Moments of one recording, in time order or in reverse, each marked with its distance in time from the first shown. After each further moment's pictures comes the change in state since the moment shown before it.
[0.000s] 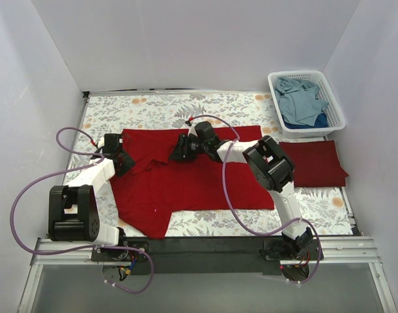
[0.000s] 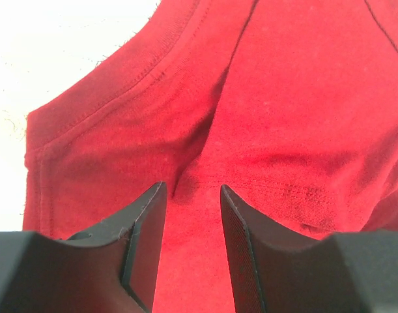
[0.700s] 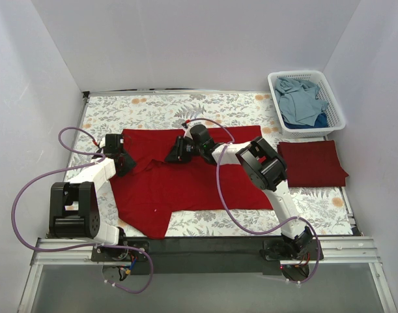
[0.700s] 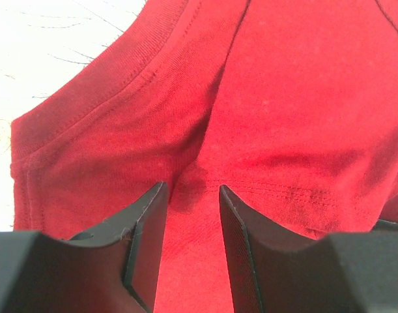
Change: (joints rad) left arm 0.000 0.031 -0.007 0.034 0.017 0.023; right arm 0.034 0.086 0.063 0.084 0.019 0.117
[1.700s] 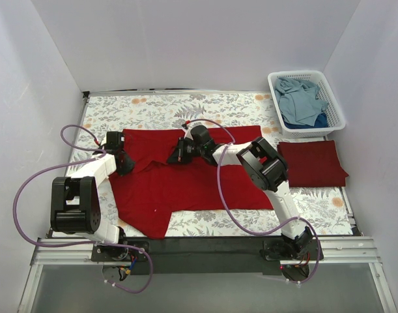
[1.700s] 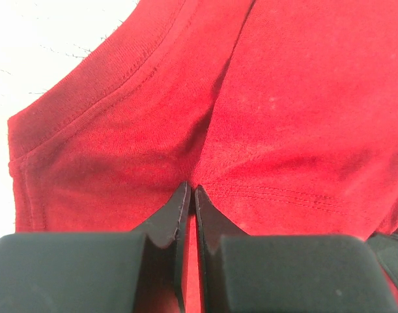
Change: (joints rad) left arm 0.000 0.049 0.044 -0.058 0.007 0.010; right arm 0.000 -0.011 -0.023 0.010 -0.007 -0.018
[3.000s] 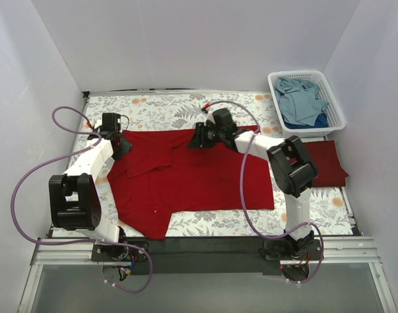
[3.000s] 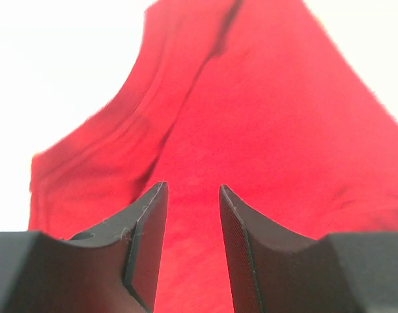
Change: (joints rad) left arm 0.000 0.034 0.248 -0.194 -0.069 -0.037; right arm -0.137 -0.254 -0.074 -0.309 0.046 -0.320
